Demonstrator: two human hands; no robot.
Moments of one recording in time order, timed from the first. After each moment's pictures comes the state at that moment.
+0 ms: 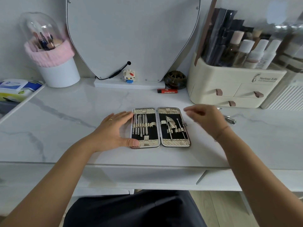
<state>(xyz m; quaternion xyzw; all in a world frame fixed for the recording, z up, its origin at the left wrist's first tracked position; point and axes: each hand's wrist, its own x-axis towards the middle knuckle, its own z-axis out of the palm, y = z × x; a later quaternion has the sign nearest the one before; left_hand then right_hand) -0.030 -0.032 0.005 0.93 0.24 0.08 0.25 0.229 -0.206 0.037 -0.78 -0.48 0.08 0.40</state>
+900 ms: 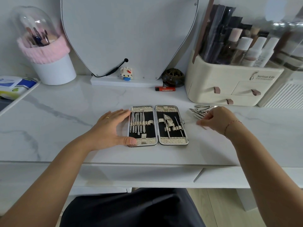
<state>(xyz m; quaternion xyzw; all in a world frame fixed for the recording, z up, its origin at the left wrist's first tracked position) -0.031 -0.033 0.007 0.93 0.24 0.08 0.25 0.259 -0.226 0.044 -0.90 -0.39 0.08 0.18</state>
